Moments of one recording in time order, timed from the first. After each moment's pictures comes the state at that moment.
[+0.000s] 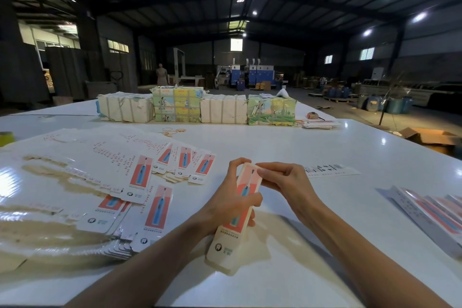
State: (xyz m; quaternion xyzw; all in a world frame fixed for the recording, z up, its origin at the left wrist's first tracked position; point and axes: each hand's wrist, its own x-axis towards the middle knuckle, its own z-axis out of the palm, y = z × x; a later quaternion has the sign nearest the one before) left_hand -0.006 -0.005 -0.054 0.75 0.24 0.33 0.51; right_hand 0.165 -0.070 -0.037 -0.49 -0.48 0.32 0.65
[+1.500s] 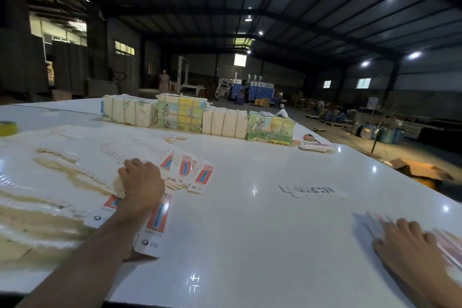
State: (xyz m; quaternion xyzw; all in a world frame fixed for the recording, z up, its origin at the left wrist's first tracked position) left_hand -0.125 0.096 -0.024 0.66 0.74 0.11 -0.11; right_hand 0.318 -0.221 -0.055 -0.90 -0.35 -0.25 -0.04
